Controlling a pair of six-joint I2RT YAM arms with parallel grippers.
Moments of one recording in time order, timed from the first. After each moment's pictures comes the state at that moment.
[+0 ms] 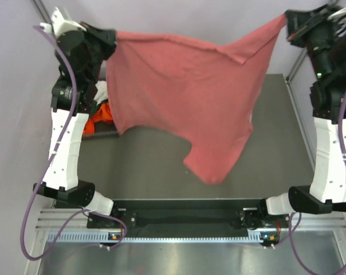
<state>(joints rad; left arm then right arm) -0.26 1.48 2.06 -0.52 -0.25 -0.77 0.10 1.39 2.13 -0.45 -0.05 0.46</state>
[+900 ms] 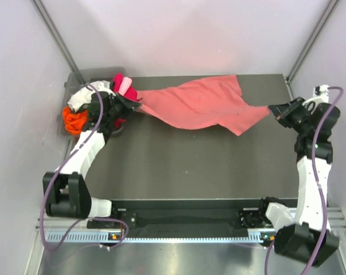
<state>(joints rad) -0.07 1.39 1.01 0.00 0.32 -0.89 -0.32 0.98 0.96 -0.26 -0.55 0.64</state>
